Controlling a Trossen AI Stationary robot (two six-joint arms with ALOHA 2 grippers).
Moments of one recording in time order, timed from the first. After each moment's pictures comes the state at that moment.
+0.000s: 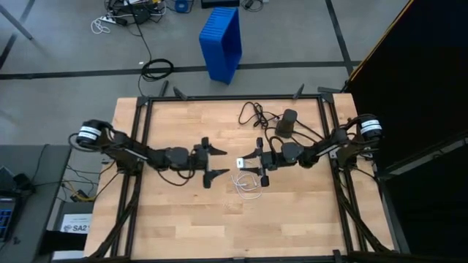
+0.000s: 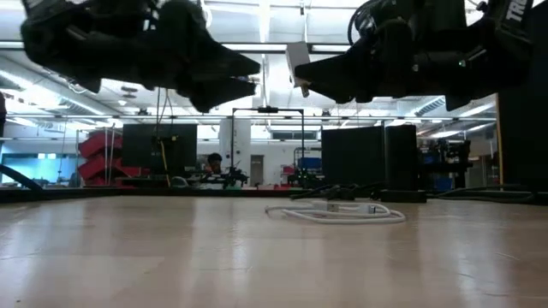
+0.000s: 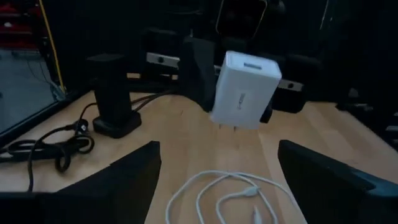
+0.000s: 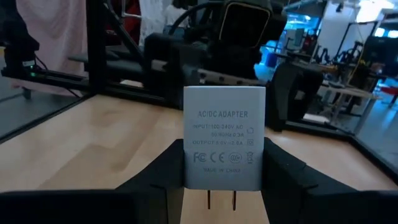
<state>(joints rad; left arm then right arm) -0.12 1.51 0.48 0.98 -0.22 -0.05 0.06 1.68 0.51 1.19 -0.02 -0.19</state>
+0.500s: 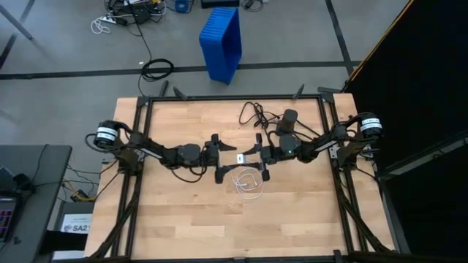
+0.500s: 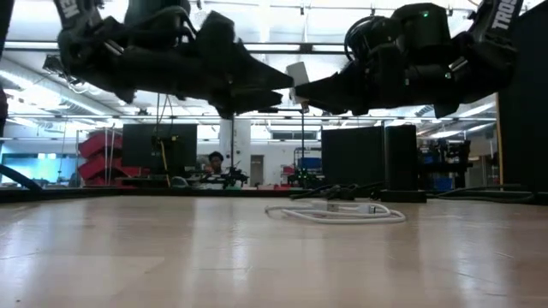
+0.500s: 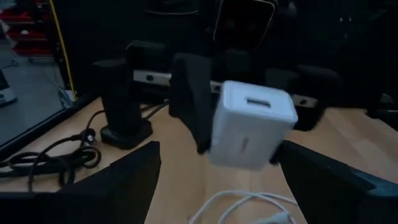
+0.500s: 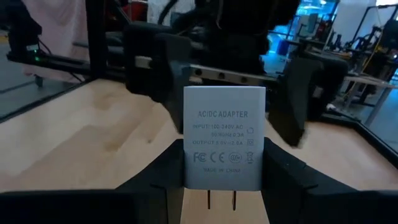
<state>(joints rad) -0.06 1.70 0.59 1.08 -0.18 -0.03 -0.02 1.68 0.51 1.11 -0.14 -0.18</state>
